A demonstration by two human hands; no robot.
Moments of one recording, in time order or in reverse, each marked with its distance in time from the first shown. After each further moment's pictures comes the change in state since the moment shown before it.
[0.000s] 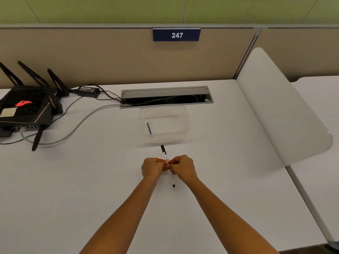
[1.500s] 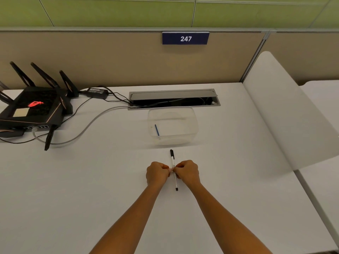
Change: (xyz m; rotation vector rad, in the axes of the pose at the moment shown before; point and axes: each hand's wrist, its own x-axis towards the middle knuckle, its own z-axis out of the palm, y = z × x) left_hand 0.005 -0.016 -0.018 0.383 0.011 0.141; right_hand 0.000 -0.001 0.023 -0.009 0.072 0.097
